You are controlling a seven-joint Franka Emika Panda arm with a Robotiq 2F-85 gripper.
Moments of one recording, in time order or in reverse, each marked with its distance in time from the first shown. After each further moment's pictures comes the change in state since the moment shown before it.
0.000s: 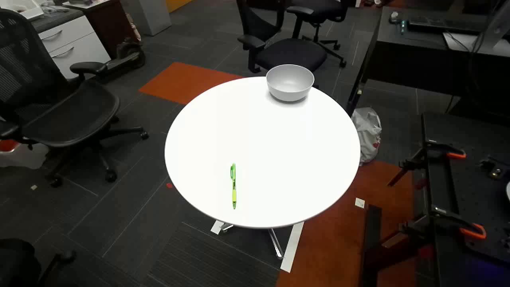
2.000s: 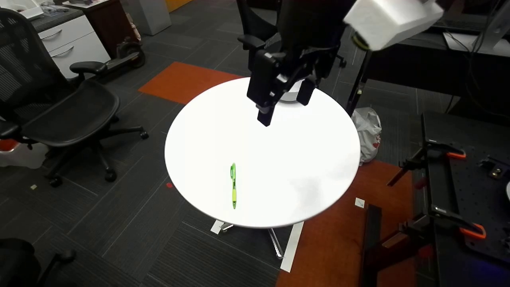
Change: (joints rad) arm -0.047 0.822 0.183 0.197 0.024 0.606 0.696
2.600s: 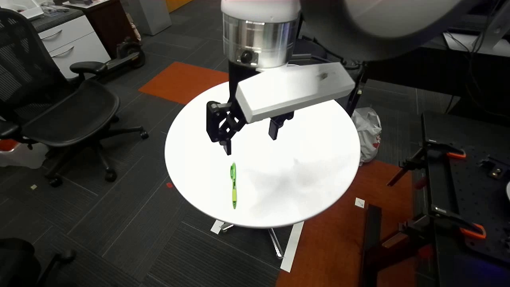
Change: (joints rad) arm 0.074 0.305 -0.053 0.226 -0.062 0.001 0.327
